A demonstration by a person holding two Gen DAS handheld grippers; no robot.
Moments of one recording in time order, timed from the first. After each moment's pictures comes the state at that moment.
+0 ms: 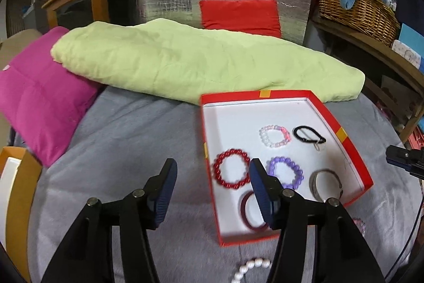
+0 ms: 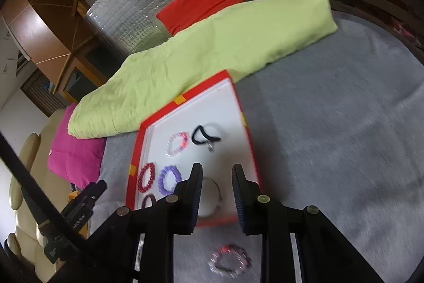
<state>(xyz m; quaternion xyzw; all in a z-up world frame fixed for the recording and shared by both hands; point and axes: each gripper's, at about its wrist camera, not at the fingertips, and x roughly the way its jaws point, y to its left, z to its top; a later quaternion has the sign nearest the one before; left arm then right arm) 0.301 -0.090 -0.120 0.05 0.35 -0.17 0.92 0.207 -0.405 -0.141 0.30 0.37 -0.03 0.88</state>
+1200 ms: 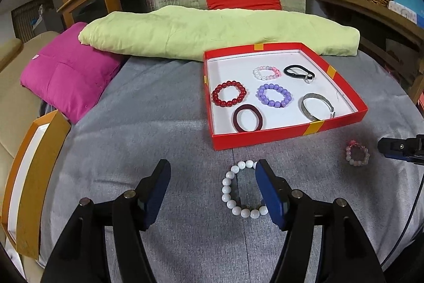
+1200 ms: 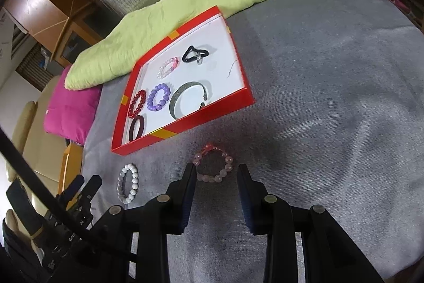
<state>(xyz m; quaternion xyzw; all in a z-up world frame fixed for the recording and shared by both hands) 0.194 -0.092 -0.152 0.11 0.37 -0.12 0.91 0.147 -0.362 -0.190 0.29 0.45 -0.01 0.85</state>
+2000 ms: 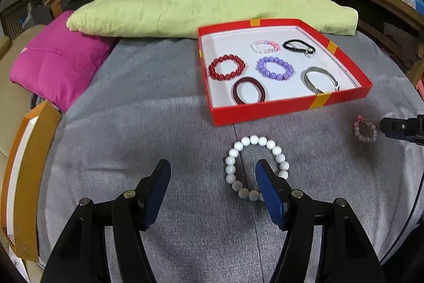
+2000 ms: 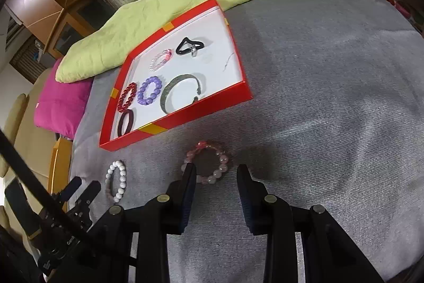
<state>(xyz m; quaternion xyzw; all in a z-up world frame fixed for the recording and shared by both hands) 0.198 -0.088 -0.177 0.13 0.42 -0.13 0.89 0.152 -0.361 -0.200 0.27 0.46 -0.03 0.84</state>
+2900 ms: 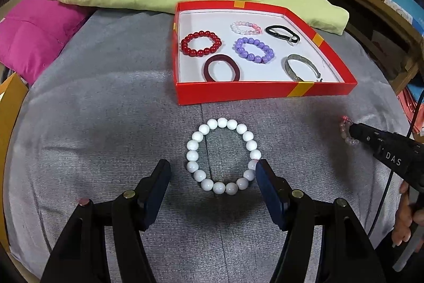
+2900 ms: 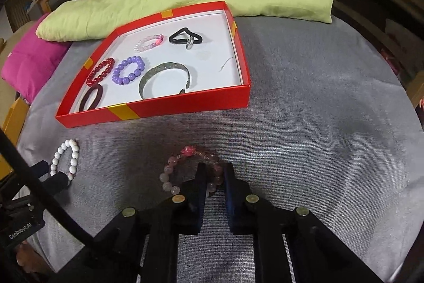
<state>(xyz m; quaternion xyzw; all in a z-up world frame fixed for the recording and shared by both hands) 0.204 -0.098 -0.196 0.06 0.47 -0.18 0.86 0.163 -0.324 -0.210 0.10 0.46 -0.10 0.88</state>
